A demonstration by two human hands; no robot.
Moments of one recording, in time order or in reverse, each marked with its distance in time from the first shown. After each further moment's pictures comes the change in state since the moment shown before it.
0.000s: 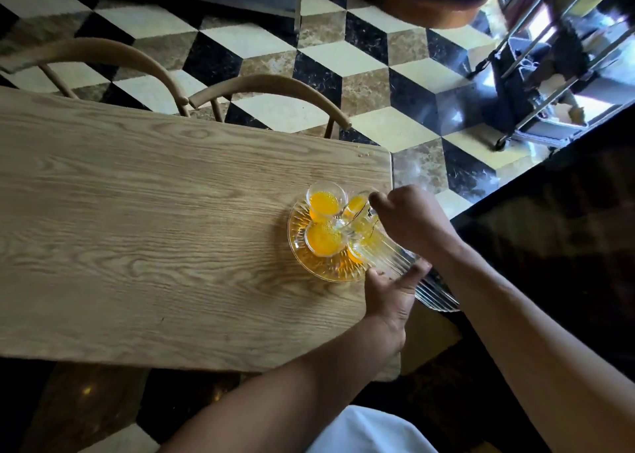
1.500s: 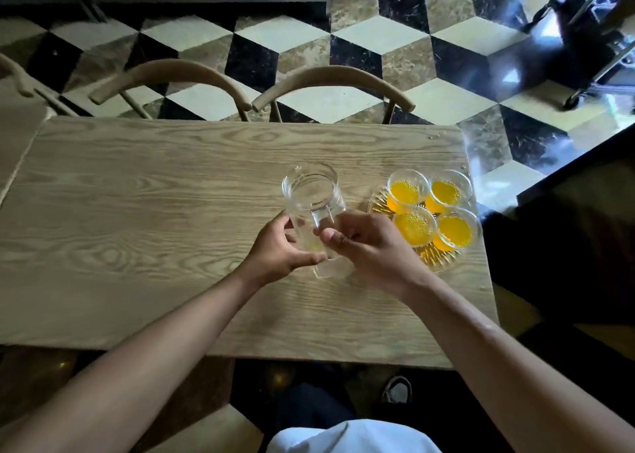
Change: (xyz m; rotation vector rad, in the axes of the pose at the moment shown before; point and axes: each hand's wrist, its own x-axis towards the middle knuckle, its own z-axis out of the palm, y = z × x) left_hand 0.035 0.210 -0.292 0.979 -0.052 0.412; right_hand -0.054 -0.130 0.112 0.720 -0.273 -0.390
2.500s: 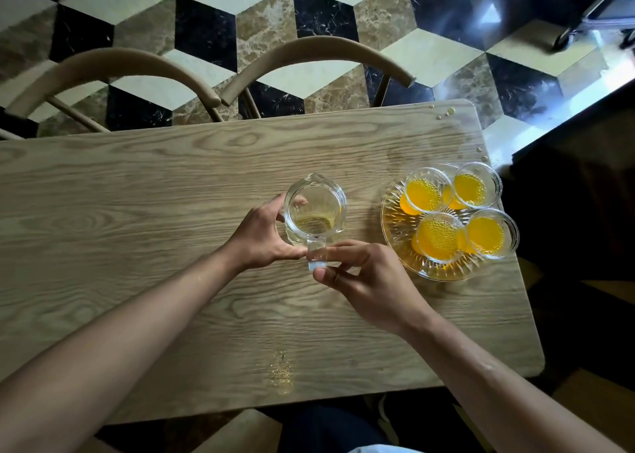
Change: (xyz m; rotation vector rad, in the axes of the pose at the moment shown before) left_hand 0.113 -0.025 -0.055 0.370 -0.226 0.352; right_hand 0.041 0.024 0.037 0.040 0.095 0.146
